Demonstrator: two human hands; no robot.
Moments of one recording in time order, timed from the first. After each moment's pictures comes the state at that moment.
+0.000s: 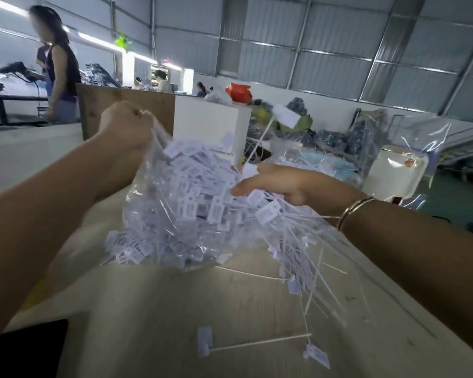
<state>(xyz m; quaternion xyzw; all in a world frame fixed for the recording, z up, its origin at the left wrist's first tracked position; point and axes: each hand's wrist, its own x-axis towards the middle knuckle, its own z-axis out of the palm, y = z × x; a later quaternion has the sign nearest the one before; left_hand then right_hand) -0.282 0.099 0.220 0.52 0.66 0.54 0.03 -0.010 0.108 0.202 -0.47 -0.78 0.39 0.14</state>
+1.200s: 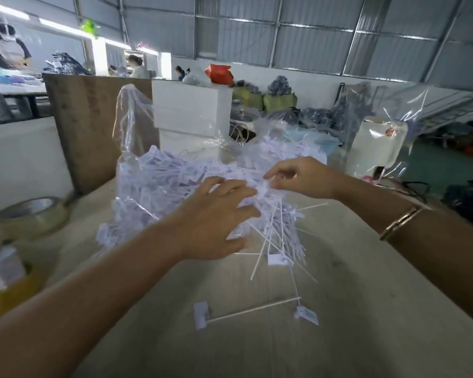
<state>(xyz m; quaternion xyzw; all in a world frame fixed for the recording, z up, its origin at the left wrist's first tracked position) -0.158 0.015 0.128 0.89 0.36 0.12 -0.23 0.072 0.087 0.180 -0.47 -0.86 0.11 0.18</state>
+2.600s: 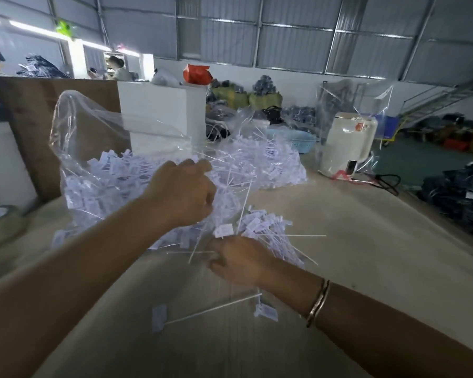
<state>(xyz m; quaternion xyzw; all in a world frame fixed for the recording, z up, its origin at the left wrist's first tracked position) -0.118 0.034 0.163 0.82 0.52 0.09 -0.21 0.033 0.027 0.061 -0.46 -0.88 0.03 0.09</state>
